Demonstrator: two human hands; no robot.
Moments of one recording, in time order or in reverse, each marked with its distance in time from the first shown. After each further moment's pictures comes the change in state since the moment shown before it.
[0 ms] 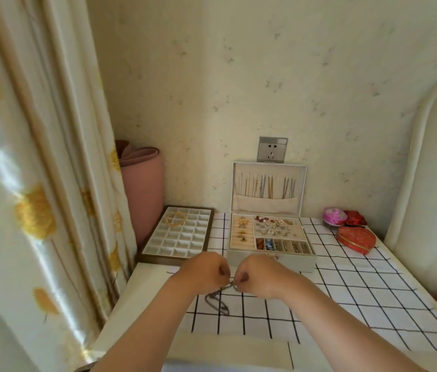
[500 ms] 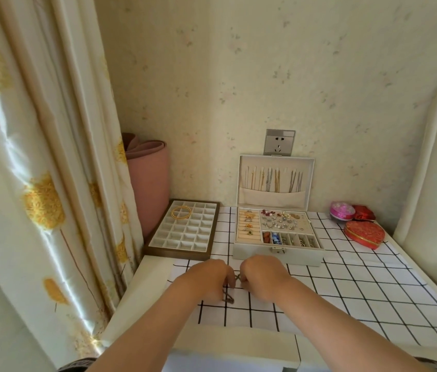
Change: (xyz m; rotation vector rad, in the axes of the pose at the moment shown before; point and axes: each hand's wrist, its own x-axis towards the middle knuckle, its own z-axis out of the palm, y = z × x) left_hand -0.005 -0.013 0.022 0.207 -0.192 0.052; right_hand 0.025 0.011 0.041 -0.471 0.125 -0.048
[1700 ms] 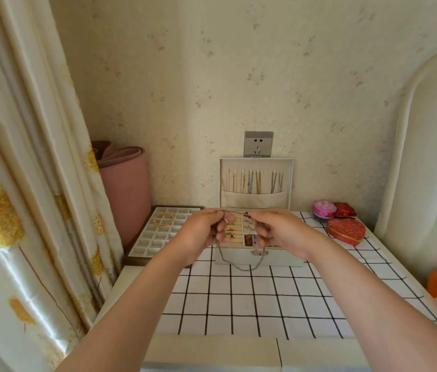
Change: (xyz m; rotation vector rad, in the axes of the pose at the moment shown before) left_hand 0.011 0.039 -0.079 -1.491 0.288 0.146; right_hand -0.027 0.078 -0.089 1.546 0.093 0.071
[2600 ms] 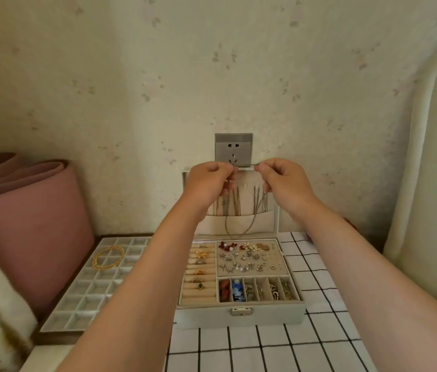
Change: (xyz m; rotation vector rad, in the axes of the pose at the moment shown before) left_hand 0.201 0.050 0.047 0.266 0.235 0.248; right_hand 0.134 -0.036 -0.114 -0.305 0.623 -0.391
